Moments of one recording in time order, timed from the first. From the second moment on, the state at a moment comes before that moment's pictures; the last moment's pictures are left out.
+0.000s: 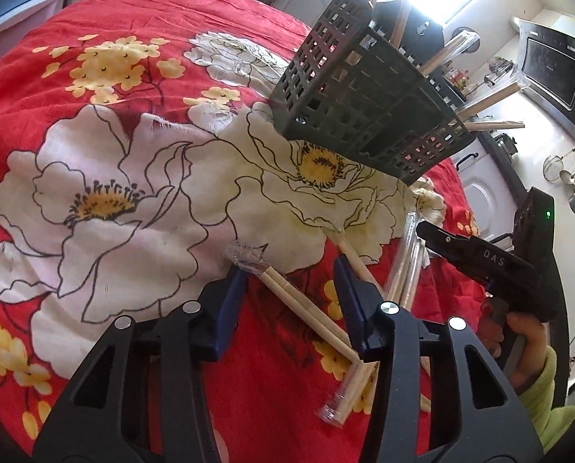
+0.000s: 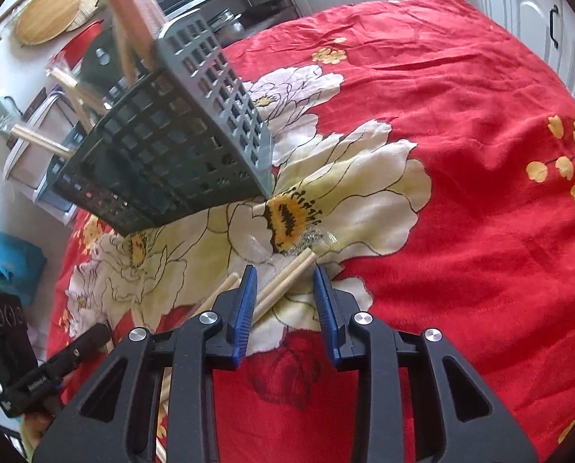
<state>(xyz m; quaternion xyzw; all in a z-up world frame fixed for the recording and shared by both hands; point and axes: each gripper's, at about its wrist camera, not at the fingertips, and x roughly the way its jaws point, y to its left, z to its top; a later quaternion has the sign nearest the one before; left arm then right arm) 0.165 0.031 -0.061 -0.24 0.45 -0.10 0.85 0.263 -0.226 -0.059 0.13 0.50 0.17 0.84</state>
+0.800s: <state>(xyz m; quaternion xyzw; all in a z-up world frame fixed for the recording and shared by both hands) 0.165 0.050 -0.063 -0.29 0.44 -0.11 0.84 0.258 -0.246 -0.044 0.19 0.46 0.18 0.85</state>
